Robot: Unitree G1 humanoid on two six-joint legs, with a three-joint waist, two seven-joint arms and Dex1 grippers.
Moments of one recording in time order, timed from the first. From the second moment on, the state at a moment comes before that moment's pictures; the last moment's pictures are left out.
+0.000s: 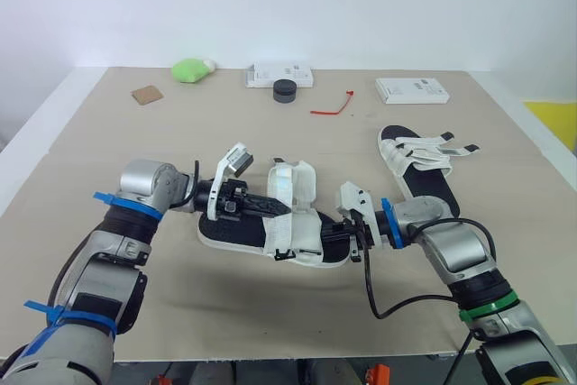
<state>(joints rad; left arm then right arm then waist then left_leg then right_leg) -0.88 0.45 -0.20 0.43 -0.66 1.28 -1.35 -0.50 -0.60 0.27 0.02 0.23 0.49 1.25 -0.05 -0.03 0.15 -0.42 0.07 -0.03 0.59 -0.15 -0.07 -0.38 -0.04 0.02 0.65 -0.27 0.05</state>
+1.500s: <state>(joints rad) -0.52 0.54 -0.27 -0.03 -0.52 0.65 -1.38 -0.49 -0.60 0.27 0.02 0.23 0.49 1.24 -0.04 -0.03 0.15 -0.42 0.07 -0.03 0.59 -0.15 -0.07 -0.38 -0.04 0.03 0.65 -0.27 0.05</state>
